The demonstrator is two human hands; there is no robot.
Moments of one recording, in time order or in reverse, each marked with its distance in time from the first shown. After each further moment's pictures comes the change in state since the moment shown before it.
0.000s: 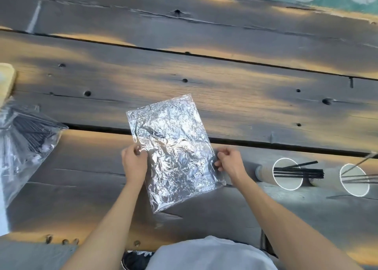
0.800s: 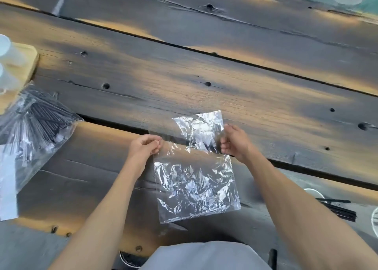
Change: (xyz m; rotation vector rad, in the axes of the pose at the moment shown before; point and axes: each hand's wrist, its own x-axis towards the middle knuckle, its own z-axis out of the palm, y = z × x) left_hand 0.054 0.019 -0.022 -0.472 -0.280 -0.224; right_hand 0.079 -0.094 0.029 0.160 -0.333 0.103
